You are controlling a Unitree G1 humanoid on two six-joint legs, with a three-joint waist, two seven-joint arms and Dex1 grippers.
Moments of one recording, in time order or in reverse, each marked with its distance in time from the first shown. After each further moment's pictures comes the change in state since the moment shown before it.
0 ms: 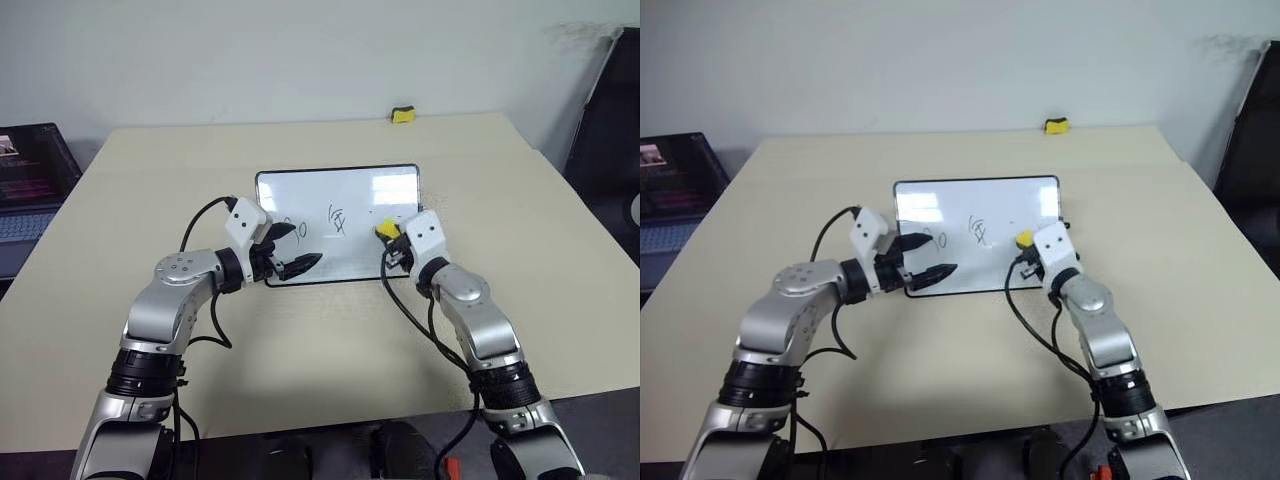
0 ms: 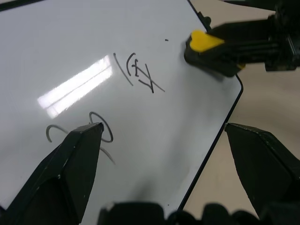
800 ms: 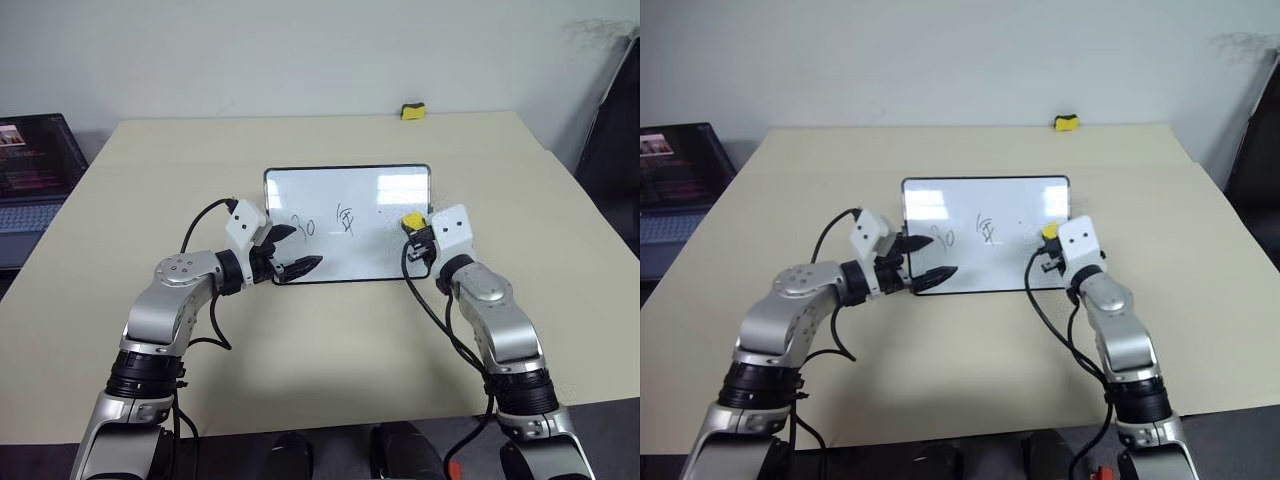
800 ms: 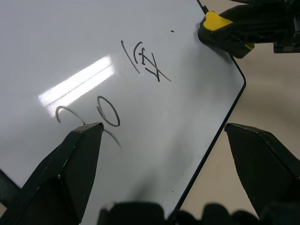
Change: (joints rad) left arm 0.007 0.000 0.000 -0.003 0.000 -0.001 -0.021; right arm 0.089 -0.041 -0.024 -0.110 0.015 0.141 -0.002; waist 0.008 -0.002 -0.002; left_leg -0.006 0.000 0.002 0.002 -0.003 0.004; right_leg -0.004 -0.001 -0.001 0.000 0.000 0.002
